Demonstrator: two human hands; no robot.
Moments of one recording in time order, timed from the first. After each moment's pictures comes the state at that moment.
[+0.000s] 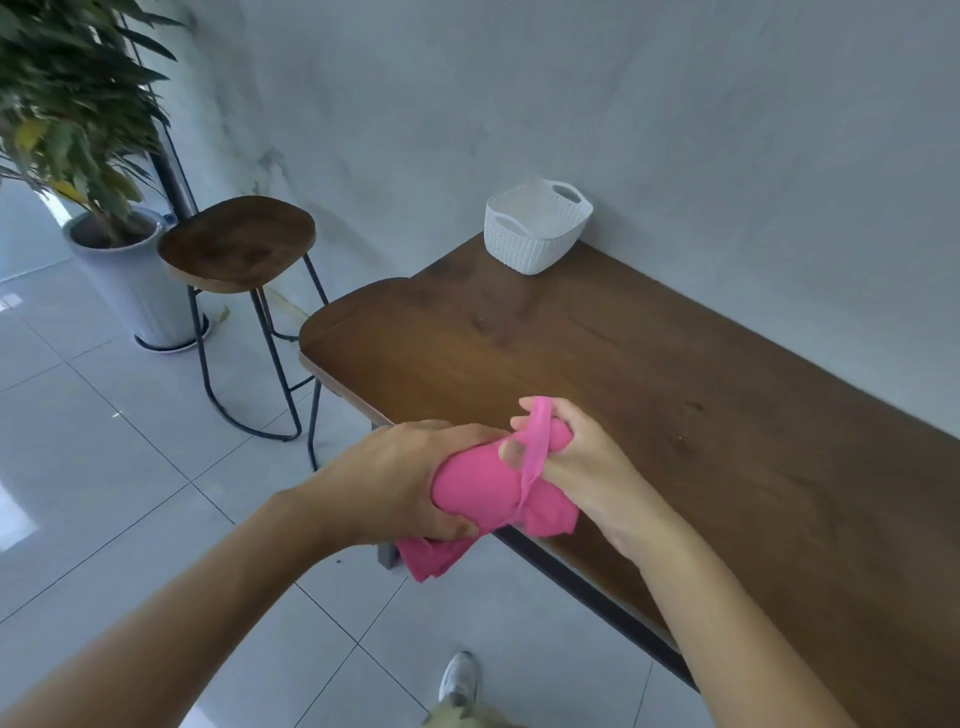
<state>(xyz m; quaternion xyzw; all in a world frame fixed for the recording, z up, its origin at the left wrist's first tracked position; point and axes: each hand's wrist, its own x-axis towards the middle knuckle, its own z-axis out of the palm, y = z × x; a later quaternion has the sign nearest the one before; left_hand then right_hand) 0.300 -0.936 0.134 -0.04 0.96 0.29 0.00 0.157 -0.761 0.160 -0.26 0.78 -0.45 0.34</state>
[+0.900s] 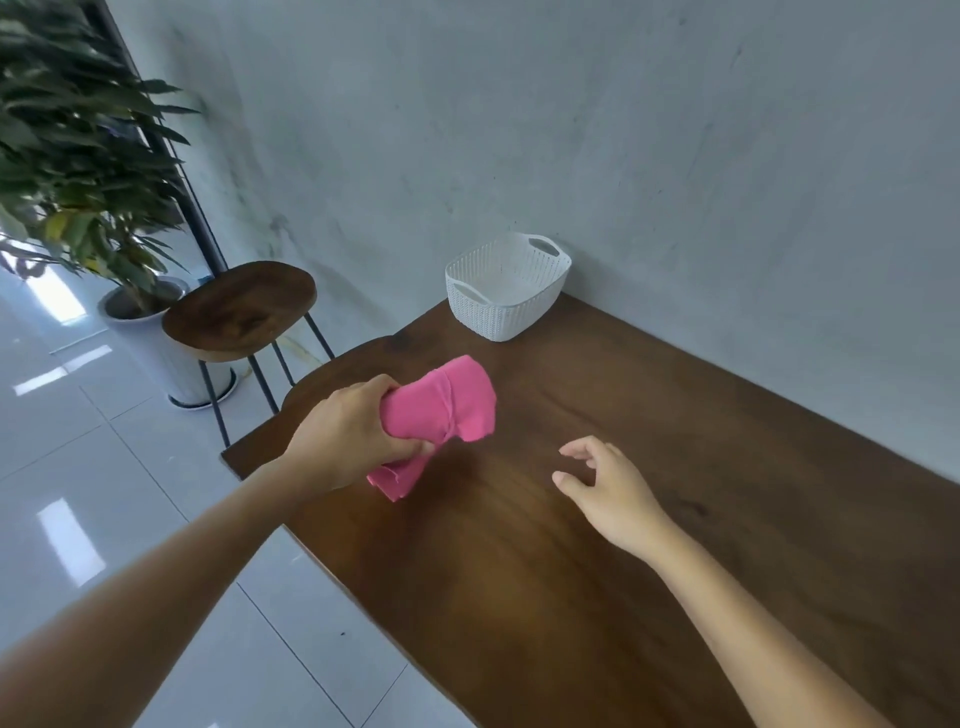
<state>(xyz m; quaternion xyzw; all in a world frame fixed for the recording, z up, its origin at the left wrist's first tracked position) 0.124 -1.013 0.113 -0.28 0.93 0.22 -0.09 -0.068 -0.760 0.078 -0.32 0.87 -0.30 0.22</state>
